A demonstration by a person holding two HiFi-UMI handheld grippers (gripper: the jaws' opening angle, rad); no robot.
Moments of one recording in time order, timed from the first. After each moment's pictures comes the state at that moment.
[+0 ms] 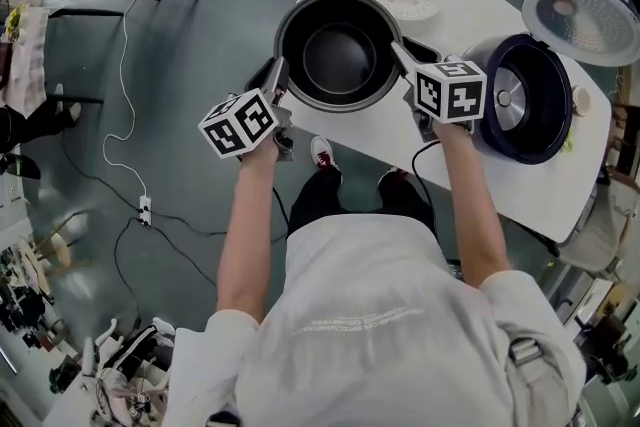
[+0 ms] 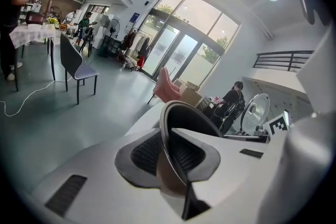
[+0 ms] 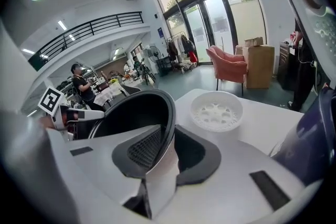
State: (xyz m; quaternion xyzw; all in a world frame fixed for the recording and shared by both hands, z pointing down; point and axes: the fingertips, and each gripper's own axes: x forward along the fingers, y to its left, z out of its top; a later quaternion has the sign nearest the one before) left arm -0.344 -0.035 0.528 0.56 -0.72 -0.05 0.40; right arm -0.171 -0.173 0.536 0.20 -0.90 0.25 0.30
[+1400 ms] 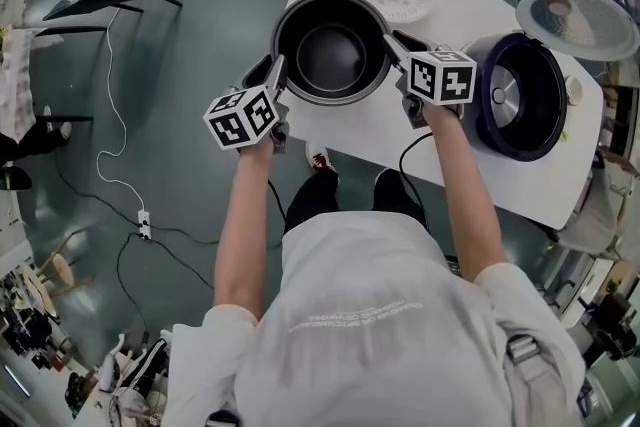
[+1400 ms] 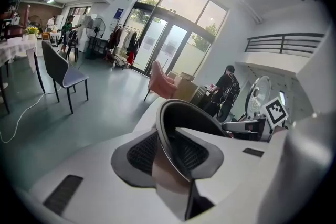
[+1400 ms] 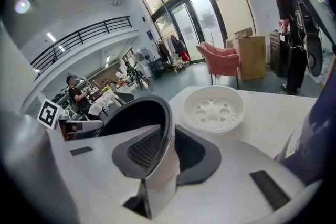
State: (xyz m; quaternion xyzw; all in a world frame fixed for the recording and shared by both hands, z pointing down) left arm -0.360 -0.064 0.564 0.60 -0.70 0.02 0.39; right arm -0.184 -0.204 0.570 0.24 -0.88 0.30 0.28
